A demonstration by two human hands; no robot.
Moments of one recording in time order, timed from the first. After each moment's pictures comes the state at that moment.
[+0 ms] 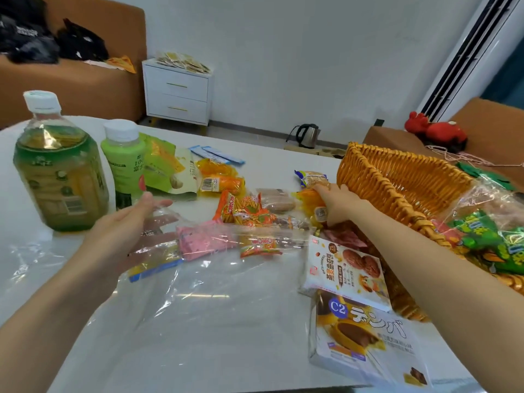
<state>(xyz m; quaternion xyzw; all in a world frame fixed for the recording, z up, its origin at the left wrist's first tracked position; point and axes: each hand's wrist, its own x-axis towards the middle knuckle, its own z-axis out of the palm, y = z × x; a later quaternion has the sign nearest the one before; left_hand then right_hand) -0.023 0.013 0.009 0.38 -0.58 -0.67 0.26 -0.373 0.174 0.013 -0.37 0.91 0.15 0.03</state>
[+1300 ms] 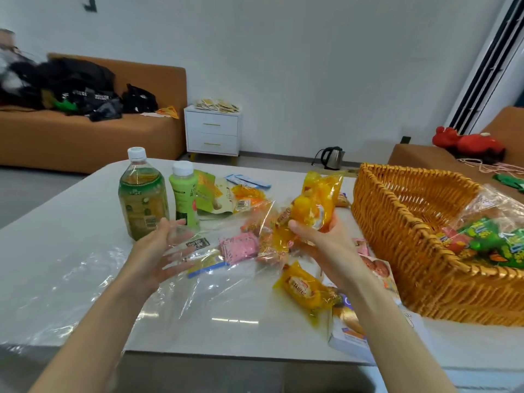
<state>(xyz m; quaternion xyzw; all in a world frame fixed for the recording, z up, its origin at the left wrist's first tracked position) 0.025 0.019 0.021 0.41 -0.49 -0.71 0.30 -0.163 0.211 0.044 -0.27 0.60 -0.70 0.28</state>
